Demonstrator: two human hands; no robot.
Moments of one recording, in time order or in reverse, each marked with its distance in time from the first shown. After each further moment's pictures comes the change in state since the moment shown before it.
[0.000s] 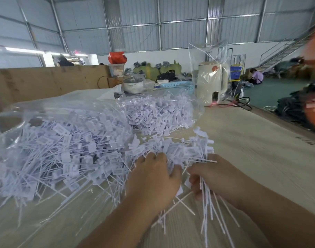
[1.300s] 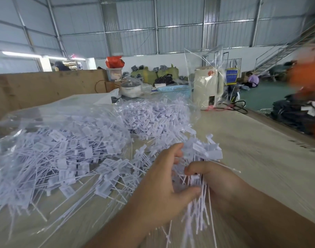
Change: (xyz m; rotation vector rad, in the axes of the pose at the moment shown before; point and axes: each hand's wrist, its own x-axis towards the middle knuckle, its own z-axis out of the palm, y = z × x) left_hand -0.014 0.010 -0.007 -0.564 -0.038 0.295; right_hand 0.010 0.006 0.007 0.633 0.022 0.209
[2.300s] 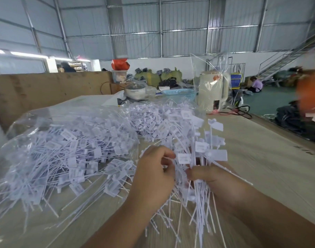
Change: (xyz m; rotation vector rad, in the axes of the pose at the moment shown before) left_hand 0.016 -0.013 -0.017 0.024 0.295 -0.139; right_hand -0.009 -0.012 0.026 -0.198 -0.161 -0.157
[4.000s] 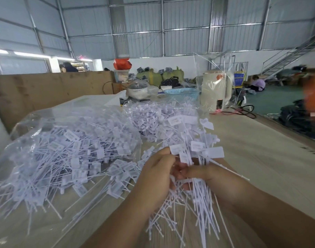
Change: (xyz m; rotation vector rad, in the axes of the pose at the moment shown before) left_hand 0.004 0.006 -0.005 -0.495 -0.224 -0.266; right_hand 0.012 0.002 -0.001 -0.174 -0.073 -0.060
